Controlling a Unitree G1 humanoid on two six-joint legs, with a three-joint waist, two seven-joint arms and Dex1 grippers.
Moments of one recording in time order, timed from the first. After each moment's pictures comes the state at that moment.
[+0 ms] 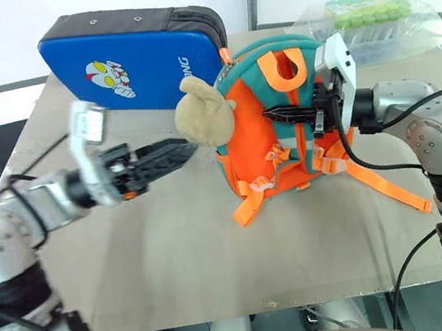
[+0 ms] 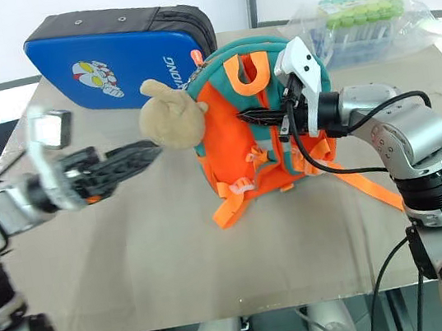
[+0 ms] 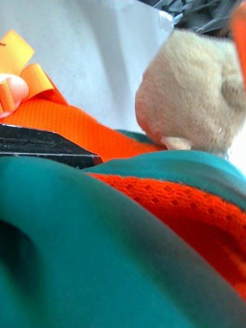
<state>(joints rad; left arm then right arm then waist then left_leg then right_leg) -0.49 0.65 0.43 -0.28 -1.33 1.33 -0.56 -0.75 -0.55 0.07 -0.23 0.60 0.75 0.87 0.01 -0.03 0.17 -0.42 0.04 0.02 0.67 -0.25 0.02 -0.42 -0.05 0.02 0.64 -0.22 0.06</state>
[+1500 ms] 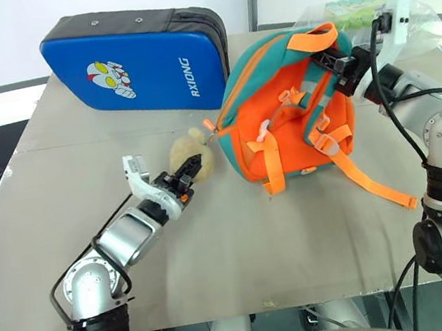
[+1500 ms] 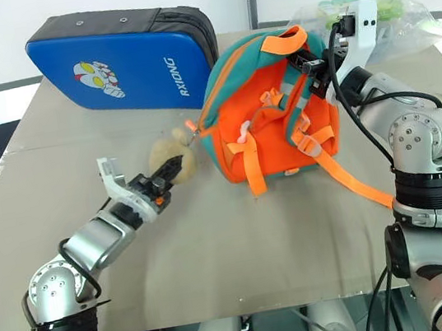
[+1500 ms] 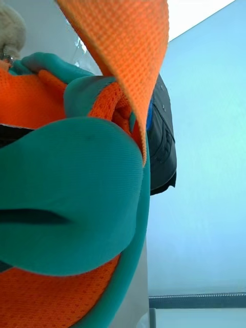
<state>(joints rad) -0.16 0.39 0.24 -0.24 -1.66 0.77 0.29 -0.71 -0.40 -0.25 -0.20 0.80 0.84 0.27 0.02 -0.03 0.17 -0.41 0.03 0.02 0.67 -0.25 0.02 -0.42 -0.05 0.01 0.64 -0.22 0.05</state>
